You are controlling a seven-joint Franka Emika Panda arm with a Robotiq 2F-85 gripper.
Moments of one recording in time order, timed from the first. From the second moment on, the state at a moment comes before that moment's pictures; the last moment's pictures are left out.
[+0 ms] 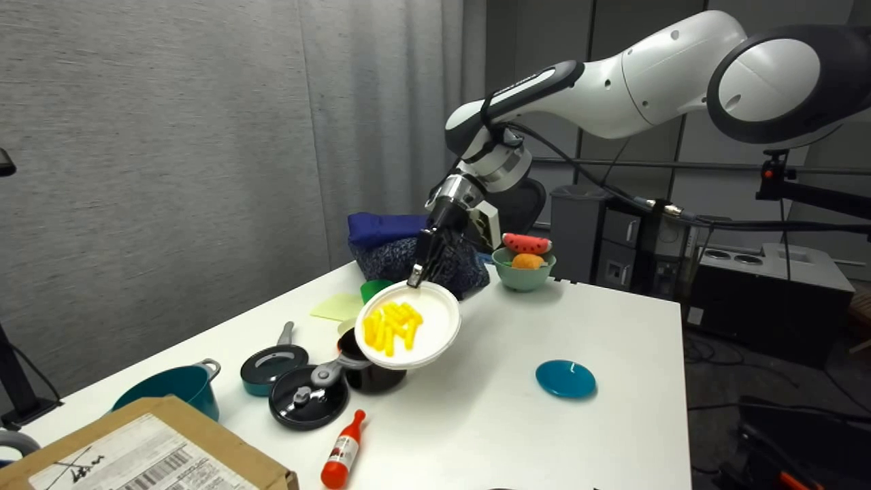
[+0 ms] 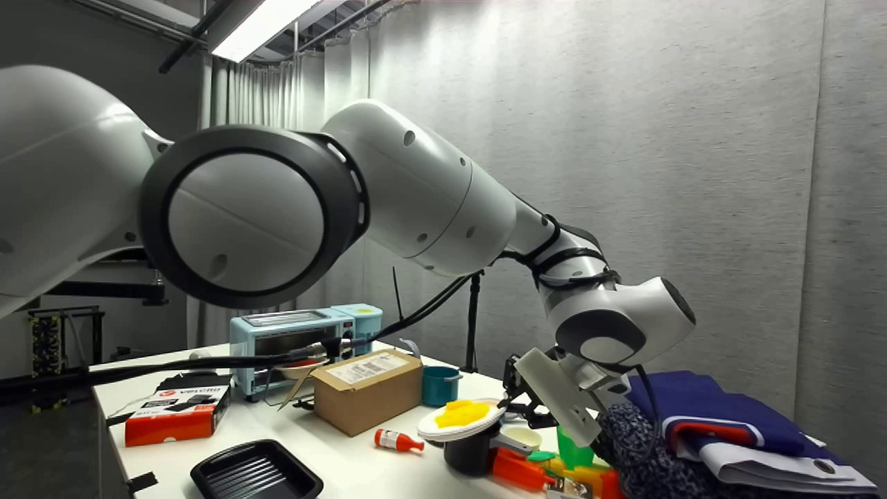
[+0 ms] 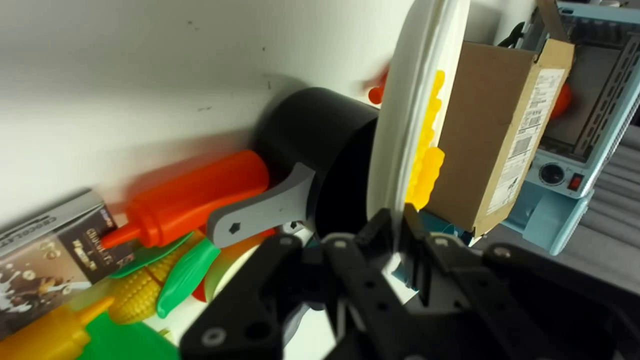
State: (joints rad) arm -0.40 0.88 0.14 -1.15 0.72 1.75 -0.72
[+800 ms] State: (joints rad) arm -0.41 0.88 0.11 -1.15 0.73 1.83 -0.61
